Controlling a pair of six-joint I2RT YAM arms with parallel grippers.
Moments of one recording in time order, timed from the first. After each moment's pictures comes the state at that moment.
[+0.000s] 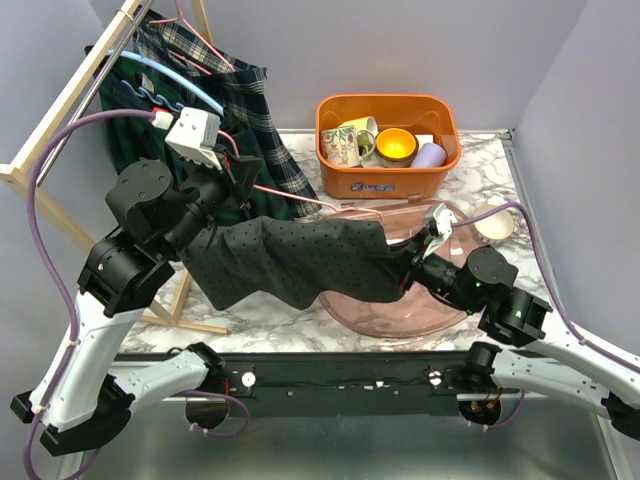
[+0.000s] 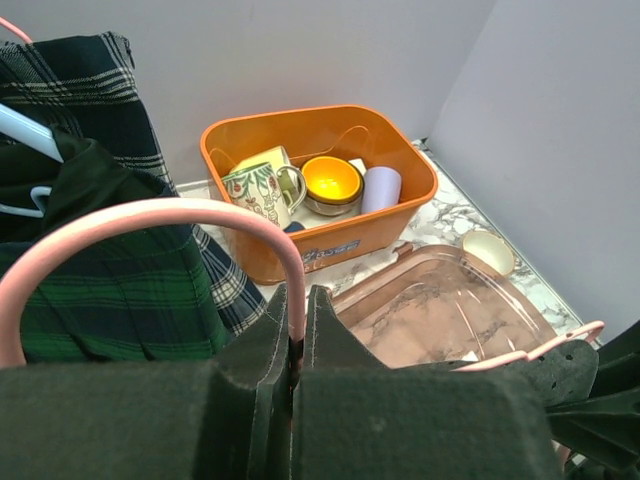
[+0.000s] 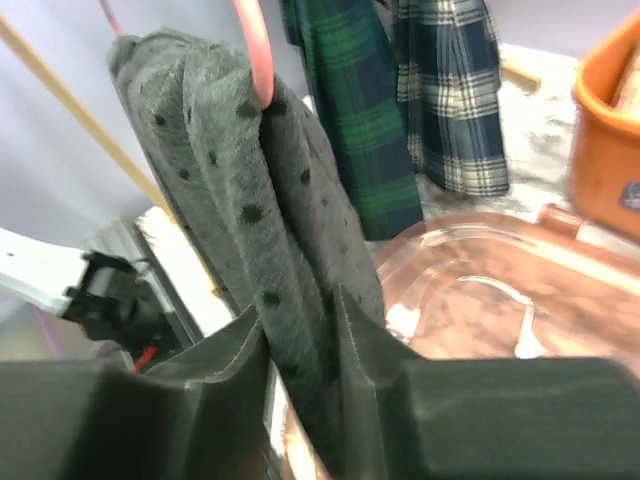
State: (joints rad) left arm -0.65 0.98 1.61 -0.63 -0.15 -0.23; right arm 1.02 0.70 0.77 -0.07 0.10 0.26
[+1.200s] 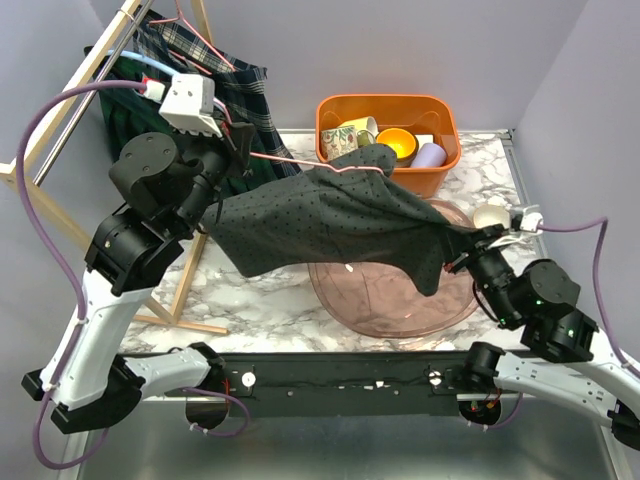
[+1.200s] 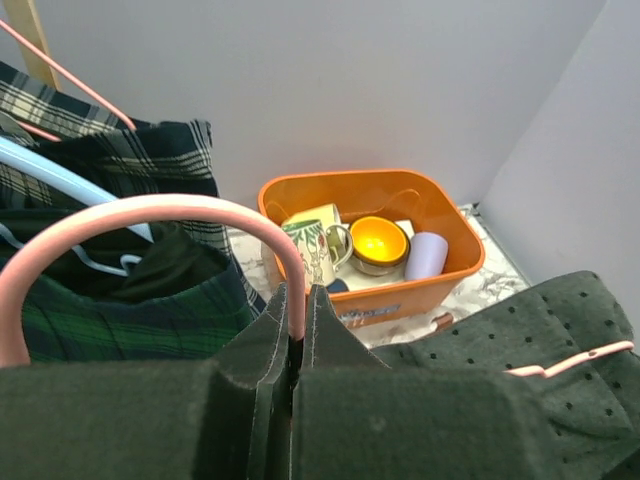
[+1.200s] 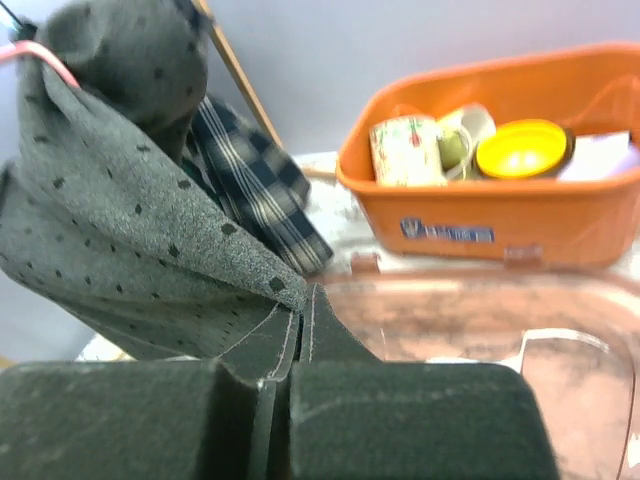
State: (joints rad) left arm -0.67 1.11 1.78 -0.61 -0.35 -0.19; right arm 1.03 0.51 0.84 -0.21 0.64 0.29
